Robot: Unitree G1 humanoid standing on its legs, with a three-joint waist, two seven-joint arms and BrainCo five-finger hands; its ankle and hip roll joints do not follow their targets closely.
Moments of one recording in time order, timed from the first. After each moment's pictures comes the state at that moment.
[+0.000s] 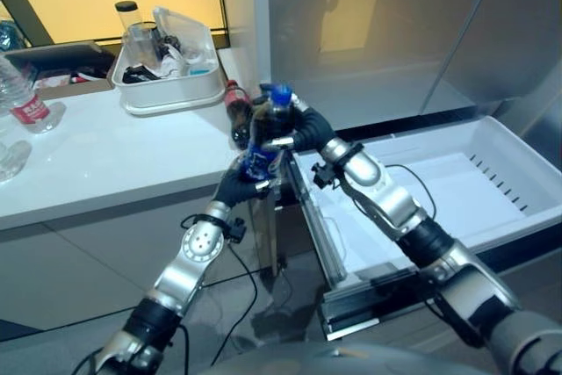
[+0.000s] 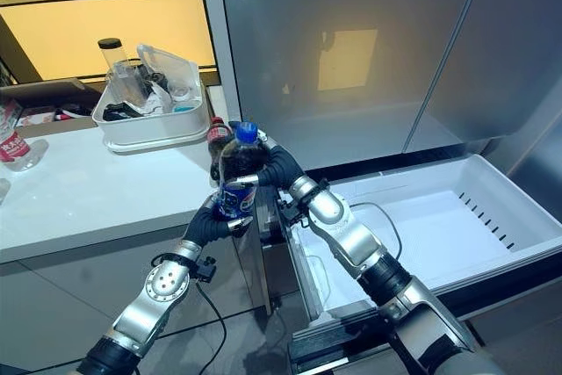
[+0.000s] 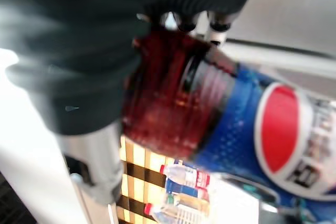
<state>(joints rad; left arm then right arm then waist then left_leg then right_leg) -0.08 0.42 -0.37 0.07 -0.05 -0.14 0.15 -0.59 -0.32 0.56 0.09 0.38 -0.05 0.05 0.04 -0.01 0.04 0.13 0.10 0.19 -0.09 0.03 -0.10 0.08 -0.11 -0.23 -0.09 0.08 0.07</state>
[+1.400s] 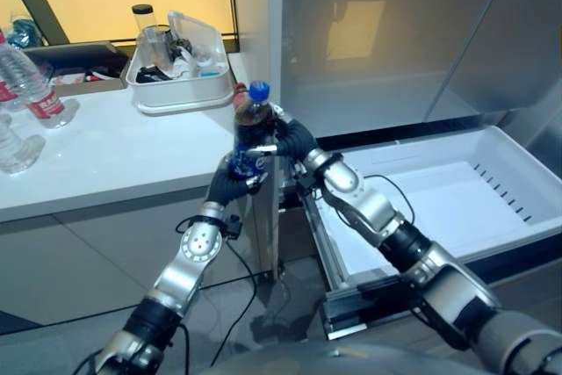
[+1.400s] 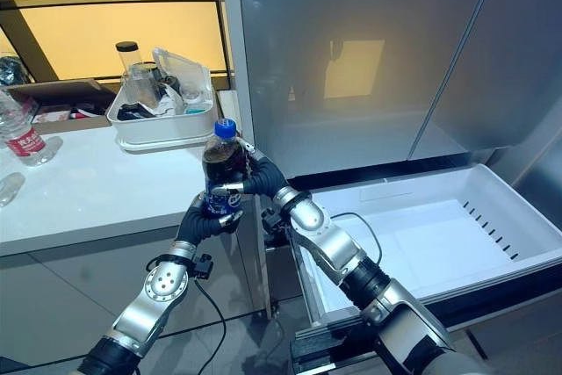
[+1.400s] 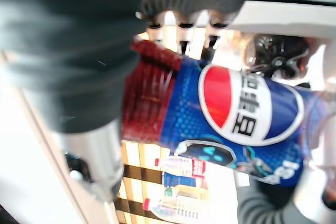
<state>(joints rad) -0.08 0.41 -0.34 0.08 -0.07 -0.14 0.26 -0.59 -0.21 0.60 0.17 0.42 -0.01 -0.01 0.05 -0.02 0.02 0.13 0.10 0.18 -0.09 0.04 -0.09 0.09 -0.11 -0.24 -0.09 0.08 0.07</state>
